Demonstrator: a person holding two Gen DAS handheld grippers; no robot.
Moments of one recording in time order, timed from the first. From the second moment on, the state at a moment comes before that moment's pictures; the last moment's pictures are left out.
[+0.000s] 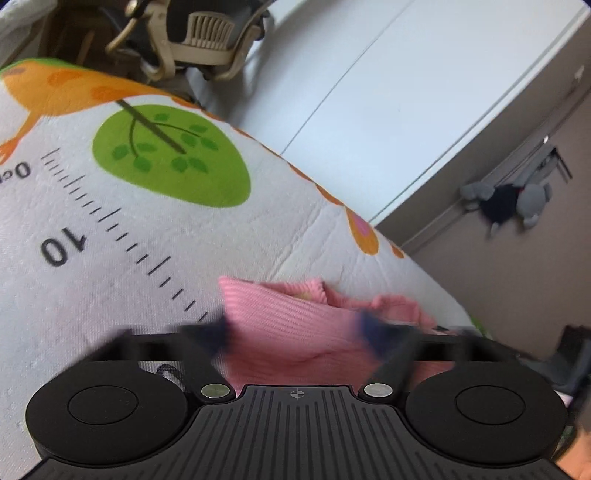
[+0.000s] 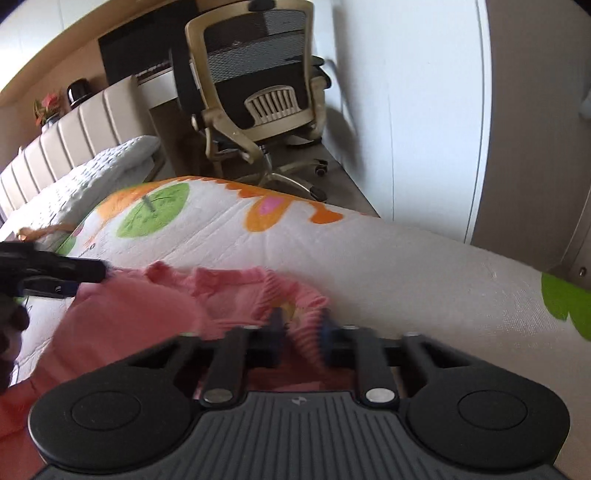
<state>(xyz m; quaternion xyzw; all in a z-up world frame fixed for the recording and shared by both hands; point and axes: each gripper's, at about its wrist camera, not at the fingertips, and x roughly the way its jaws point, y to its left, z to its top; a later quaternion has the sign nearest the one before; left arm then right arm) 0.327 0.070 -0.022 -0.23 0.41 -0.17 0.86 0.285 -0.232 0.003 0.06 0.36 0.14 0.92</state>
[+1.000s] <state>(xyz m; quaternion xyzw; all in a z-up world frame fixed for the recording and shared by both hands) 0.198 0.111 -0.026 -0.30 0.47 -0.29 0.78 0.146 -0.305 0.006 0.28 0.39 0.21 0.85</state>
